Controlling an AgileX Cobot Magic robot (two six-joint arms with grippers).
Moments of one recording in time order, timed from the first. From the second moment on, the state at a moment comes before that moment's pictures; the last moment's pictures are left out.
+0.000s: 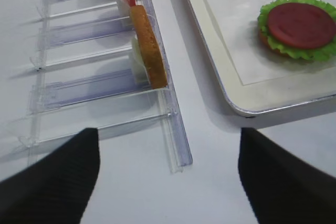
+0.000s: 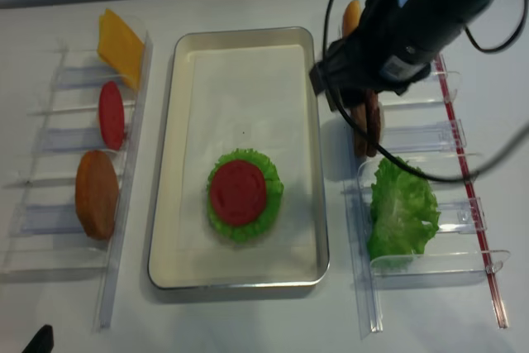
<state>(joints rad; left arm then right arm) -0.11 -0.02 -0.49 -0.01 1.19 0.05 0.53 1.51 -1.30 0.11 1.06 0.17</state>
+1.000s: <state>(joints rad) -0.11 -0.02 -0.49 -0.01 1.19 0.05 0.54 1.72 -1.37 -0.05 1.01 0.42</state>
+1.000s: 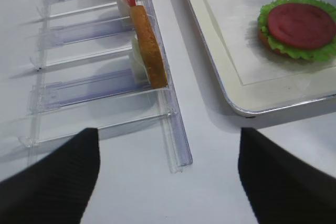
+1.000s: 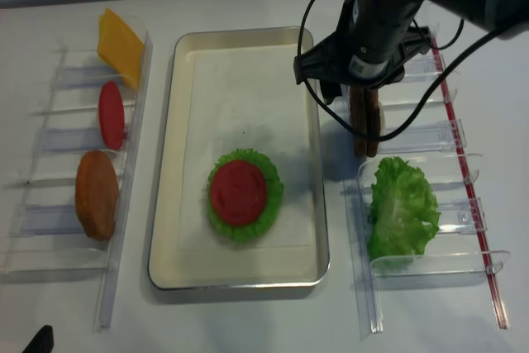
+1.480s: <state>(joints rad) -0.11 -0.02 -0.49 -0.01 1.19 0.05 0.54 1.72 -1.37 -0.07 0.97 0.47</state>
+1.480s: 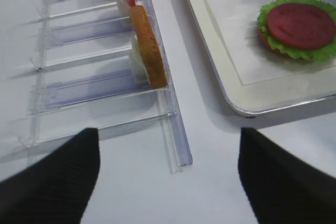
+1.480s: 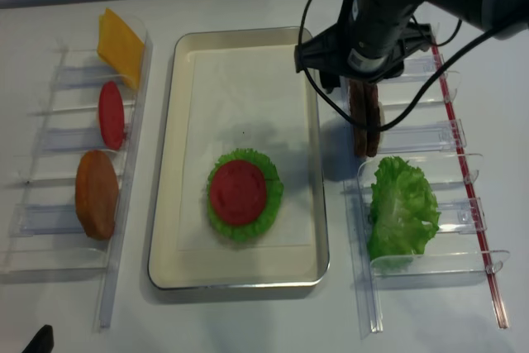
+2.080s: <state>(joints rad) -0.11 -0.02 -0.49 -0.01 1.19 0.05 0.54 1.80 -1.38 -0.07 0.98 0.47</state>
